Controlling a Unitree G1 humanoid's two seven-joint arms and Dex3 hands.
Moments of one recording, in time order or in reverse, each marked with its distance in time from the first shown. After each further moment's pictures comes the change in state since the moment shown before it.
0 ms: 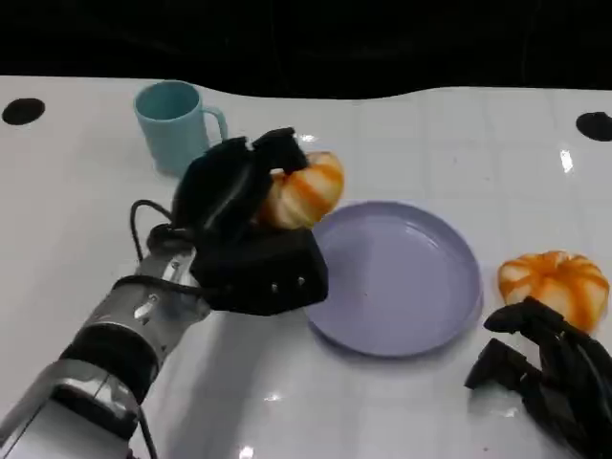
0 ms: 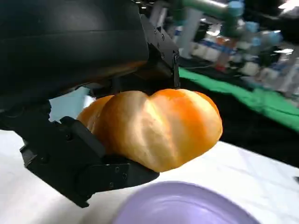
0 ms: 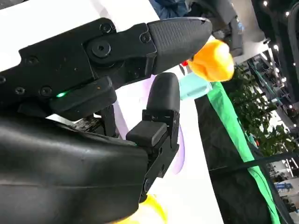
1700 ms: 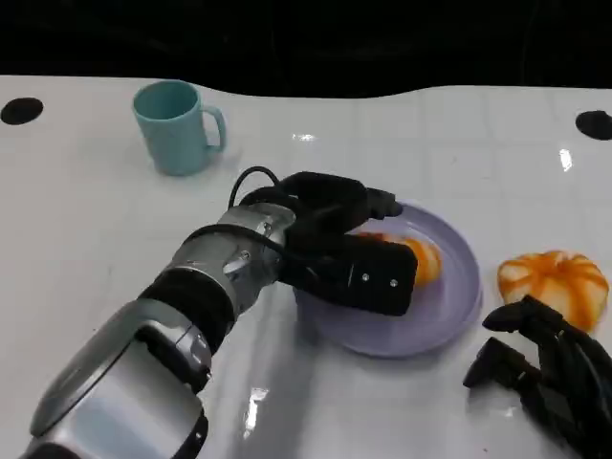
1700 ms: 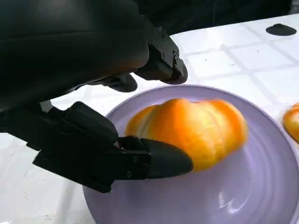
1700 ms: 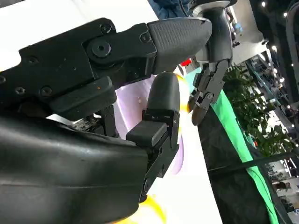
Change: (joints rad) left arm -0.207 -0.140 -0.181 0.125 0.111 0.166 -0.495; right arm -0.001 0.007 -0.003 -0.001 -0.001 -0.006 0.002
